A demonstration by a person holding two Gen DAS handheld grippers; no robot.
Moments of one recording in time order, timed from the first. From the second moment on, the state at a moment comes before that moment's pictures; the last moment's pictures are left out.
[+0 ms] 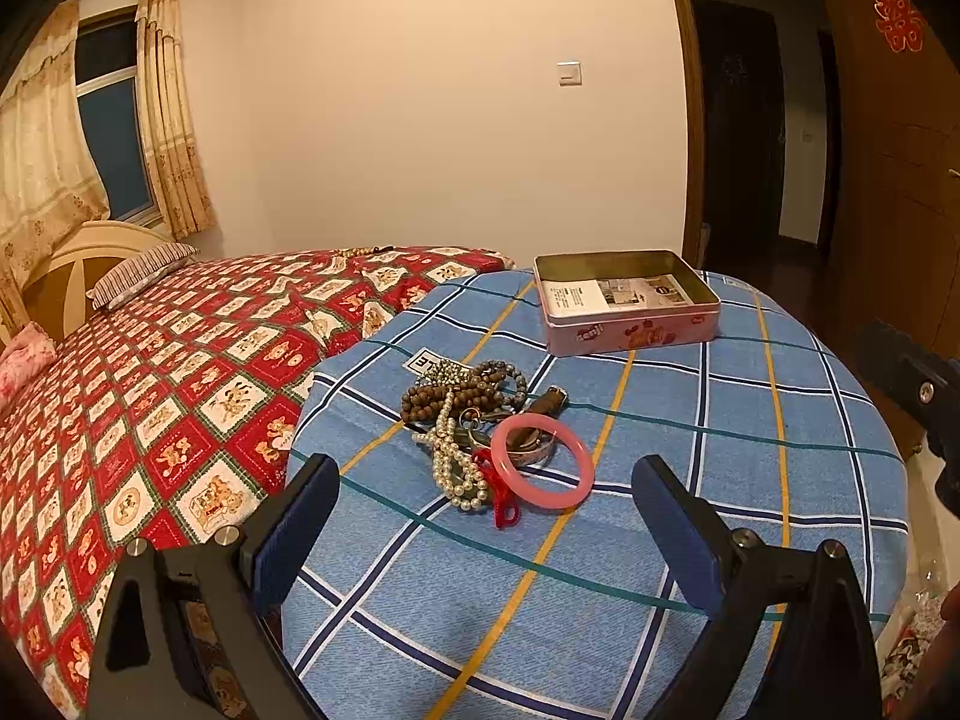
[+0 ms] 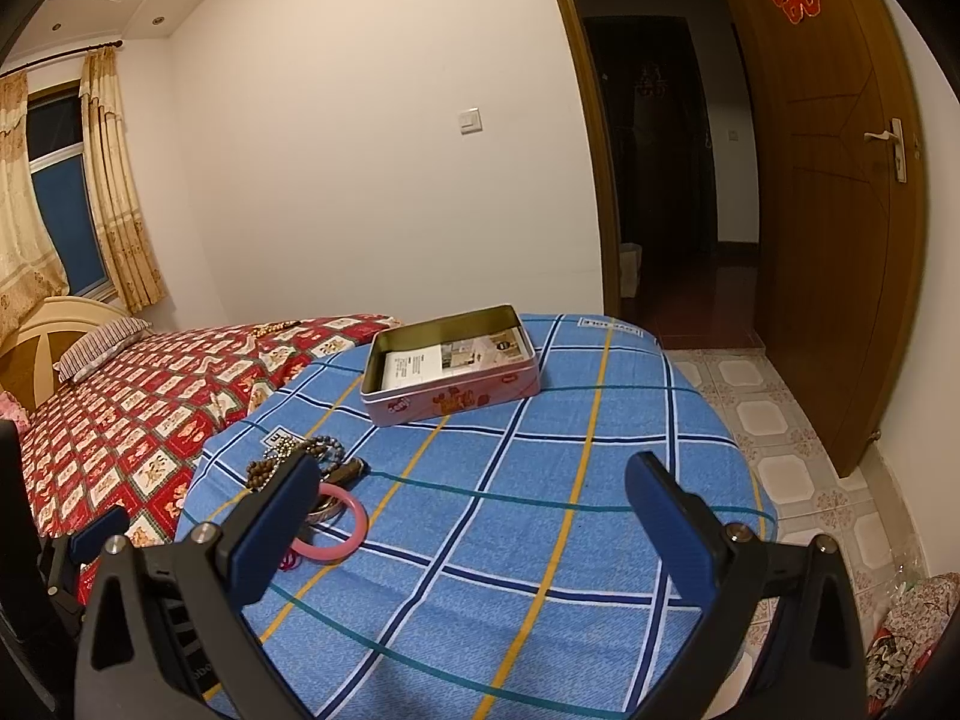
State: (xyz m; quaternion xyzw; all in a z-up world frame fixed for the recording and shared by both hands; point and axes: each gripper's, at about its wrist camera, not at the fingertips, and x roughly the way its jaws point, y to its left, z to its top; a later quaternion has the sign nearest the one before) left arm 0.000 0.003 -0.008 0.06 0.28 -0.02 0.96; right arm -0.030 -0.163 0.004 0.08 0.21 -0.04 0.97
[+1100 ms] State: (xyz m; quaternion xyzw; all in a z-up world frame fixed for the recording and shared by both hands) left arm 0.086 0.106 -0.059 0.01 0.36 0.01 0.93; right arm 0.090 -0.133 -0.083 0.14 0.40 0.22 0.88
